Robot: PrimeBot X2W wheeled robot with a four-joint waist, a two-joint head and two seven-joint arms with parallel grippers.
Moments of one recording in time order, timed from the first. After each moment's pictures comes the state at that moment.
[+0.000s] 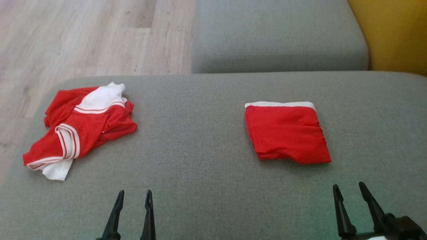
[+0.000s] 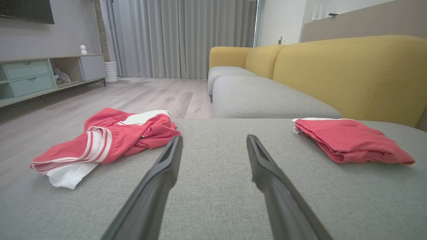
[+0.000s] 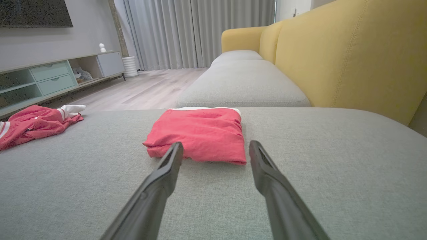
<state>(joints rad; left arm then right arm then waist) 0.23 0.05 -0.21 0.09 -0.11 0.07 -0.26 0.25 -0.11 0.03 0.14 0.14 0.12 -0.25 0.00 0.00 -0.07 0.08</state>
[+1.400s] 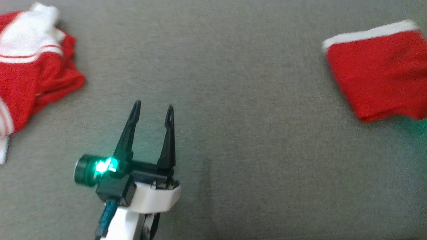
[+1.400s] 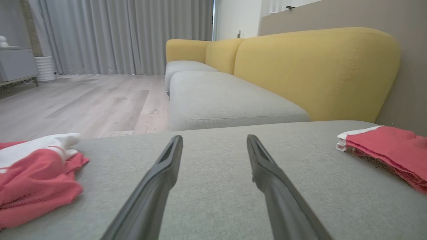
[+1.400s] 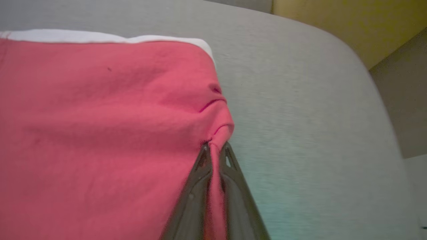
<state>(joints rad) -0.11 0.05 -0.32 -0.02 -0.09 0.08 -0.26 -0.48 -0.70 0.30 0.52 0.58 0.12 0.23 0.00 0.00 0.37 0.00</state>
